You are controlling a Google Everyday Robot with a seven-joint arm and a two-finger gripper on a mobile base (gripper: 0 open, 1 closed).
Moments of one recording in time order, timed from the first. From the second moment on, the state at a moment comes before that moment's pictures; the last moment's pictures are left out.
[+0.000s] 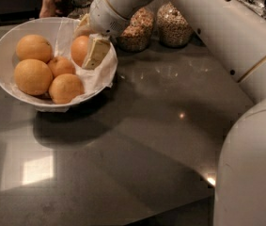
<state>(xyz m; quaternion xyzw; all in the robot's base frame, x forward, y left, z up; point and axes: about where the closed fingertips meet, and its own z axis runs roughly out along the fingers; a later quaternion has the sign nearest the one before) 0.615 0.117 0.938 -0.78 0.51 0.17 0.32</state>
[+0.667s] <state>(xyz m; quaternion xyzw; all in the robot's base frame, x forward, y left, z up) 0.609 0.114 0.990 -0.78 0.48 0.18 0.37</state>
